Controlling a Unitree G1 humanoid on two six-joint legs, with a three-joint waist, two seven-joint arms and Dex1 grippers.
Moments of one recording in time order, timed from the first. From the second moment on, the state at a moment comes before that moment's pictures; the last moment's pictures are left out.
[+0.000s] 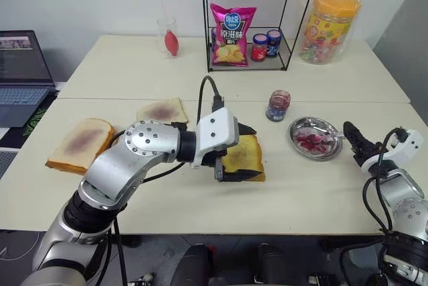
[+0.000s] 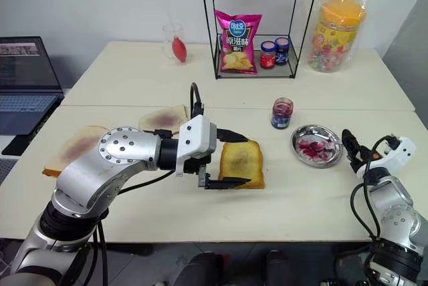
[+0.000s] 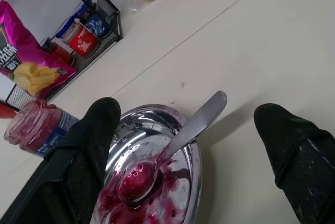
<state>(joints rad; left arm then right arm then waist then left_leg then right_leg) -0.63 0.66 -0.28 -0.53 -0.44 0.71 -0.93 -0.25 -0.33 -0.63 0.01 0.84 0.69 0.14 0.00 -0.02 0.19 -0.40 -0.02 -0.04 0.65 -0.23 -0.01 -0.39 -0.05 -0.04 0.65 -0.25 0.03</state>
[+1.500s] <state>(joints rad) -0.60 0.63 -0.29 -0.46 -0.38 0.66 -0.92 -0.36 -0.39 -0.62 0.13 0.93 0.74 0.25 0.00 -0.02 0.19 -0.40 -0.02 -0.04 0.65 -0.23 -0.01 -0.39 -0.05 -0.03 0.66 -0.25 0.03</state>
